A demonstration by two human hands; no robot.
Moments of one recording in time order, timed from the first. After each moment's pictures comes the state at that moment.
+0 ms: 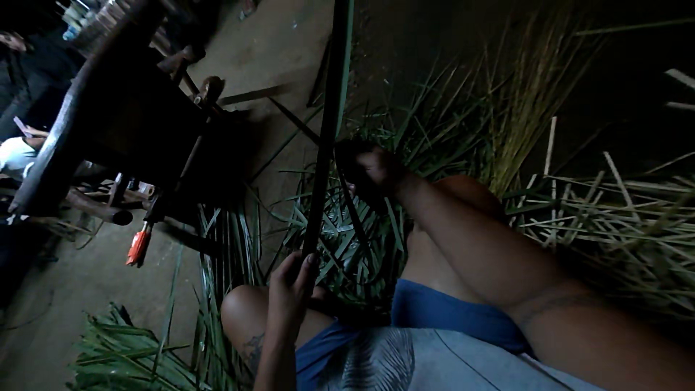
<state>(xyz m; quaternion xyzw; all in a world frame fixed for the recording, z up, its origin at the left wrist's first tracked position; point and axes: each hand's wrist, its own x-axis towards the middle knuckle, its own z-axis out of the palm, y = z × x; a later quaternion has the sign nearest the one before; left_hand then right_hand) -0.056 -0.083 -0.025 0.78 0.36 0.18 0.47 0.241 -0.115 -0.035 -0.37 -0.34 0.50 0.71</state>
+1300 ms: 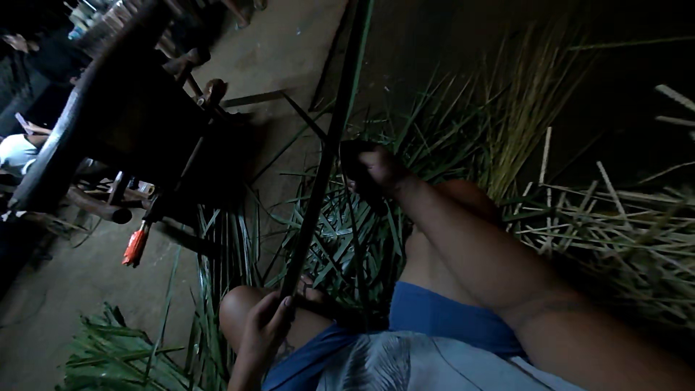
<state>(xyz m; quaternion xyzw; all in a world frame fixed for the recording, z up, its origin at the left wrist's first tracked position) -0.144 -0.079 -0.033 0.74 0.37 0.13 0.54 0.246 -0.111 -0.035 -0.40 -0.31 0.49 0.71</state>
